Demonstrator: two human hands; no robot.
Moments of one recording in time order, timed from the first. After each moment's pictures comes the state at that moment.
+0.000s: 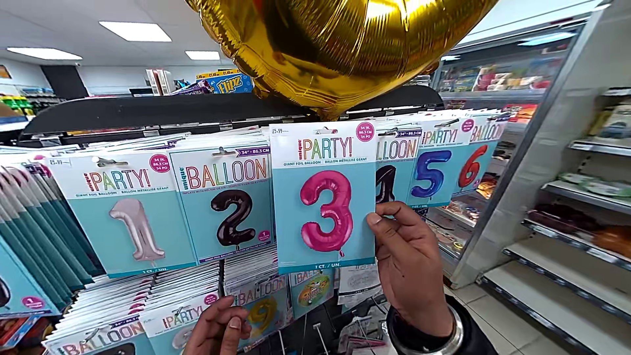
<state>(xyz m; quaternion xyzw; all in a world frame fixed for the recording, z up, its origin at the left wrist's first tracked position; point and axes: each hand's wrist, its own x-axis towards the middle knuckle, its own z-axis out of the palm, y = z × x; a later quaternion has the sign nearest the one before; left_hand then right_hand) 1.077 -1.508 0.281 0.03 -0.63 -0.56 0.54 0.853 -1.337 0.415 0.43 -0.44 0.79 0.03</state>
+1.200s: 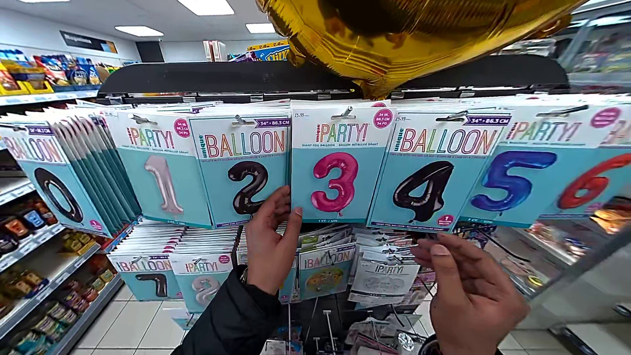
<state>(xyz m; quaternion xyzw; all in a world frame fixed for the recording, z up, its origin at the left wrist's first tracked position) 0.964 -1.501 0.378 0.14 -0.70 -0.39 0.59 0.785 -1.307 0.345 0.41 -0.50 0.72 0.23</state>
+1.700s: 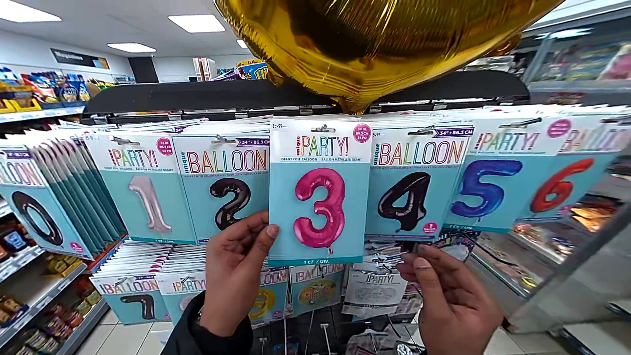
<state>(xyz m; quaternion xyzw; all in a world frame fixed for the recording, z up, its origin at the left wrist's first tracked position) 1.000 -1.491 0.404 0.03 -0.67 -0.47 0.58 0.782 -1.304 0.338 0.41 -0.50 0.74 0.20</state>
